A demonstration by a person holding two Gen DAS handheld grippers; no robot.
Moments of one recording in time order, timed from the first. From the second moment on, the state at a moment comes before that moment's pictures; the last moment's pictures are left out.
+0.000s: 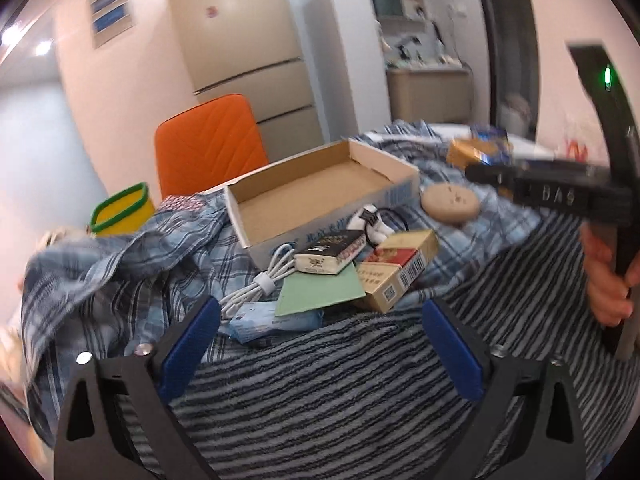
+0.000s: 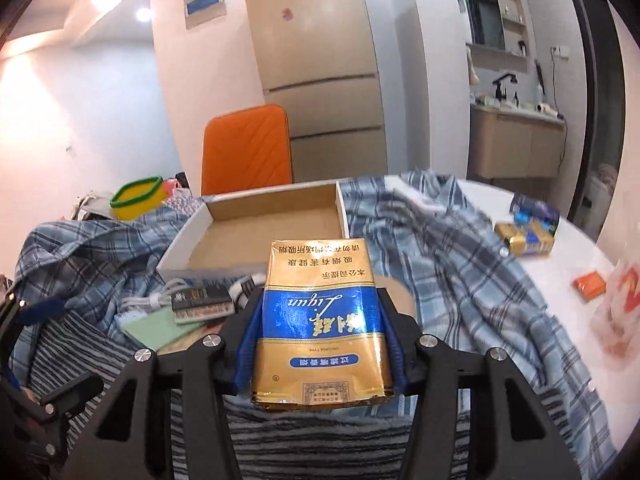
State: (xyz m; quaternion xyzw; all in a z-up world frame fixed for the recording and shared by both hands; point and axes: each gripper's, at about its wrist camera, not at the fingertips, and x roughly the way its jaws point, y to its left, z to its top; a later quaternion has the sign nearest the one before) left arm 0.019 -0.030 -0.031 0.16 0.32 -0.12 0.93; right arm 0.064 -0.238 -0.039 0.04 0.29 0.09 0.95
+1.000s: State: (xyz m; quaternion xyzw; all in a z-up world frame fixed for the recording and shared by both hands) left arm 0.076 -0.124 -0.071 0.34 0.38 -0.14 0.85; right arm 0.064 -0.272 -0.048 0.12 0.30 0.06 0.94
